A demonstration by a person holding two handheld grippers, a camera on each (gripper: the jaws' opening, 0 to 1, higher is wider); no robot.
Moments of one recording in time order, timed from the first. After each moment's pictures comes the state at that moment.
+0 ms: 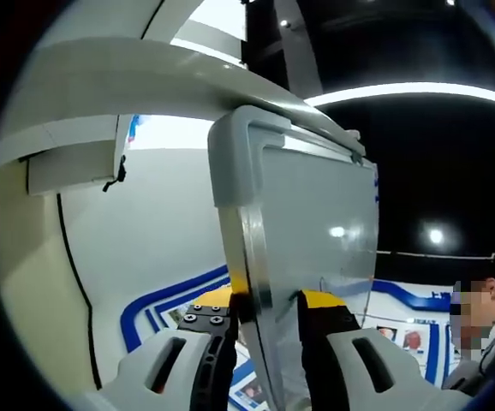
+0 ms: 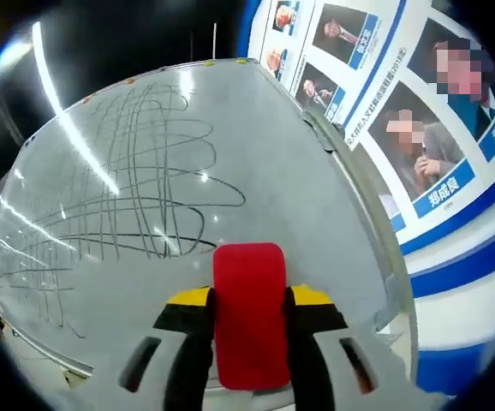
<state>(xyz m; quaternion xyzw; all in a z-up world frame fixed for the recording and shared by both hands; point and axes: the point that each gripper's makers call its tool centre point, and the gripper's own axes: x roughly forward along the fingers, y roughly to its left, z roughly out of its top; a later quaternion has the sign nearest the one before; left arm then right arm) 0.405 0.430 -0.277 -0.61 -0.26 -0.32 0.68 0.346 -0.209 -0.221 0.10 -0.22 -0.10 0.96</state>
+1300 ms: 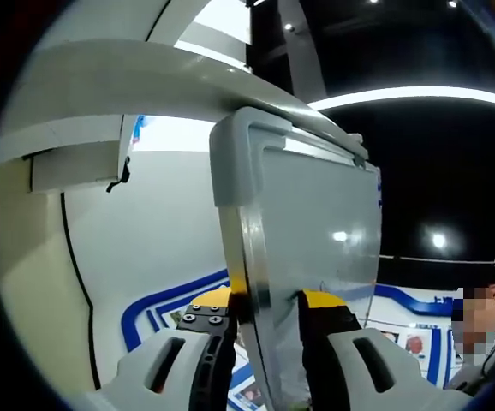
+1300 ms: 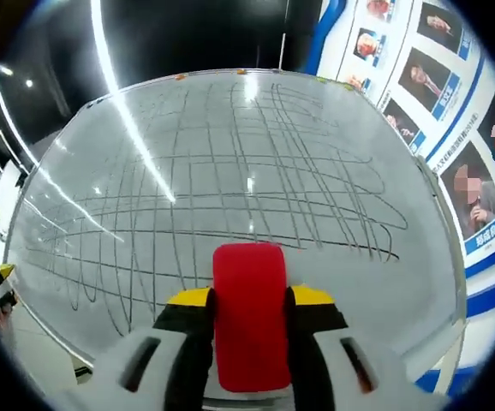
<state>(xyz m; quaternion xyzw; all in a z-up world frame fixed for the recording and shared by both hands) 0.405 0.431 -0.278 -0.61 -0.26 -0.31 0.68 0.355 -0.021 -0.191 -0.02 -0.25 -0.04 0.97</state>
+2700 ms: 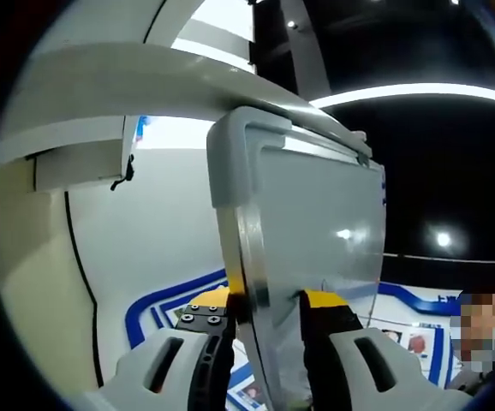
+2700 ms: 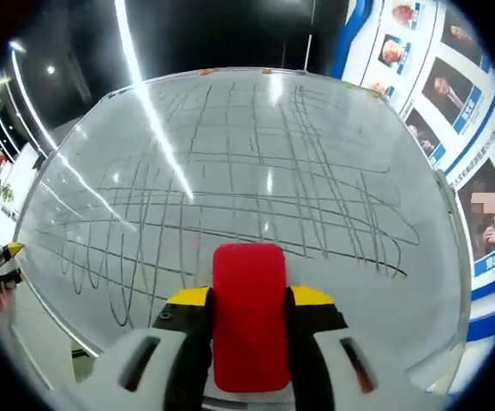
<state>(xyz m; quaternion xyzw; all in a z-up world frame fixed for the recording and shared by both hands) 0.410 0.435 -0.282 -0.62 -0.25 -0.30 0.68 0.359 -0.049 -0.187 -0.06 -0.24 0.00 0.97</state>
